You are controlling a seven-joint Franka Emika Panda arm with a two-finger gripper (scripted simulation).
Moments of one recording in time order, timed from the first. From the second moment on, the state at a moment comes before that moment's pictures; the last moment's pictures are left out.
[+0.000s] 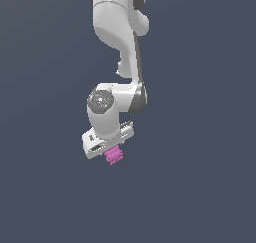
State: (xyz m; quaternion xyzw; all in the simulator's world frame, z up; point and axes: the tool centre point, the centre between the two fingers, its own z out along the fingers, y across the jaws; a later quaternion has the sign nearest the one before) arm 0.067 -0.070 0.084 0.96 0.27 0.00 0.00
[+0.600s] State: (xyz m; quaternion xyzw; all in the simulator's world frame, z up) arm 0.072 -0.078 0.053 0.96 0.26 0.01 0.01
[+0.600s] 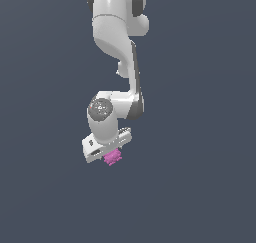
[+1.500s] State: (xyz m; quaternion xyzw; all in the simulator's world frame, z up) arm 0.072 -0.071 0.065 0.96 0.27 0.01 0.01
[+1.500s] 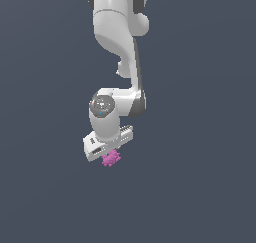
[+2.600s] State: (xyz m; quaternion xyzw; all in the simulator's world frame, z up) arm -0.003 0.000 0.190 0.96 0.27 0.01 0.00
